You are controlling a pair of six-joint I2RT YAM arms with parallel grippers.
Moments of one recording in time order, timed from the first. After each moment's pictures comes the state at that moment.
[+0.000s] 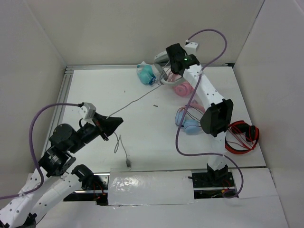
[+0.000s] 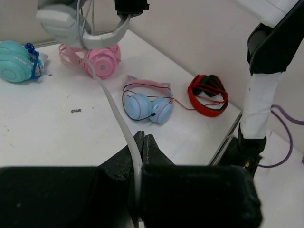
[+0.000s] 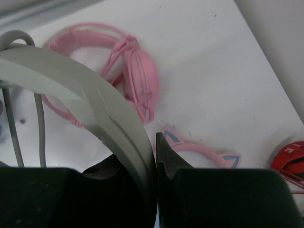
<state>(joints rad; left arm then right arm) -0.62 0.44 0.71 -0.19 0.21 -0.35 0.40 2.07 2.22 -1.03 0.86 0.57</state>
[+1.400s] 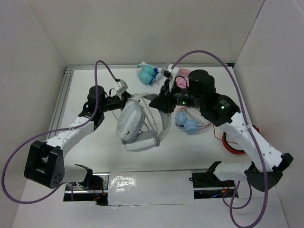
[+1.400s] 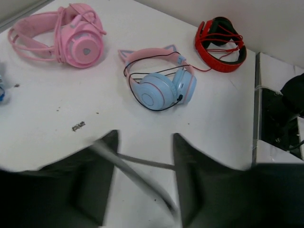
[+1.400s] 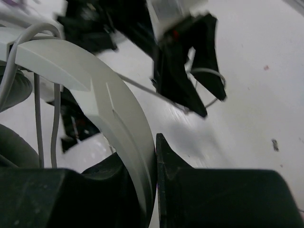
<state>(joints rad) -0.30 1.31 0.84 0.36 0.86 -0.11 0.73 1.20 1.45 -0.56 -0.45 0.05</state>
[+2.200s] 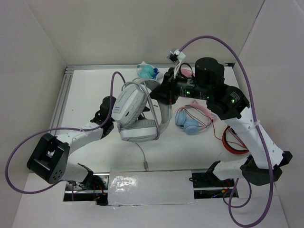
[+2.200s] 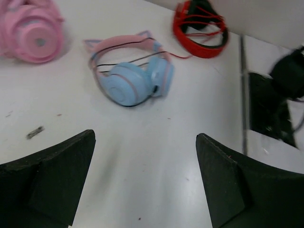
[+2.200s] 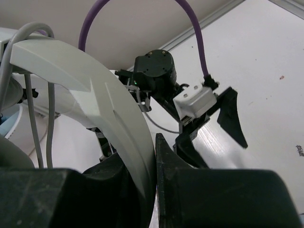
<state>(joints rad) -0.49 1.38 0.70 0.57 0.85 -0.11 0.75 1.29 1.80 -0.71 -0.44 0.27</state>
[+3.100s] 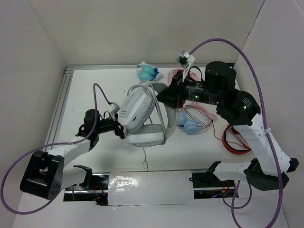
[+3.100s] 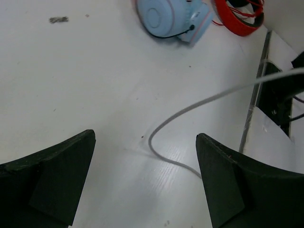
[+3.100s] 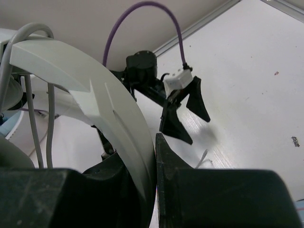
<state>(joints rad) -0.20 1.20 0.39 0.49 0.85 -0.21 0.74 1.22 1.79 -0.76 -0.41 0.26</state>
